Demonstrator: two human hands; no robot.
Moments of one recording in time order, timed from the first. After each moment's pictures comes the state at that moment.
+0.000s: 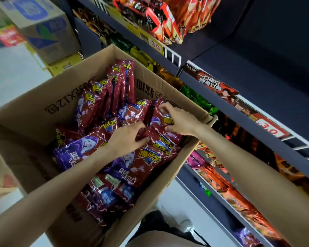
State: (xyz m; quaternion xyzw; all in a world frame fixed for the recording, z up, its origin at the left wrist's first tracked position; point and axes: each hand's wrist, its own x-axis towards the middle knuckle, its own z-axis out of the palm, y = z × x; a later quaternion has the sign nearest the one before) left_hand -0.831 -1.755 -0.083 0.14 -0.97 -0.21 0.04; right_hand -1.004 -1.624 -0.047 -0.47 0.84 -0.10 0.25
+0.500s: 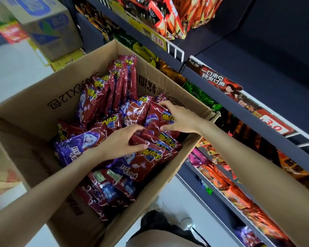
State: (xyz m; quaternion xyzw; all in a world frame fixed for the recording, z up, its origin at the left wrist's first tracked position) left_hand -0.799 -1.761 -0.077 0.12 -0.92 -0.36 -0.04; right_hand -1.000 -1.622 -0.042 -0.49 0.81 -0.13 0.29
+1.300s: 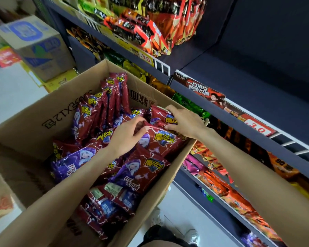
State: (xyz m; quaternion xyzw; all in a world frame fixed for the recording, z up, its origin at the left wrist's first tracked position) left_hand -0.853 -1.754 -0.059 0.15 -0.93 -0.30 0.12; right_hand -1.013 -1.604 -0.029 -0.48 0.86 -0.11 0.13
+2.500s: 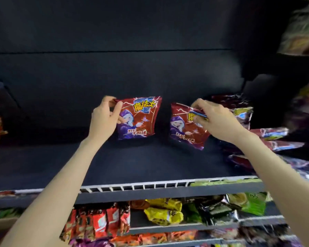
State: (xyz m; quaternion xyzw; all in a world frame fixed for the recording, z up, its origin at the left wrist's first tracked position) left_hand -1.133 -1.371 0.138 -0.12 -0.87 -0.41 0.24; right_hand -1.053 -1.081 0.169 -0.09 0.97 -0.15 -0.17
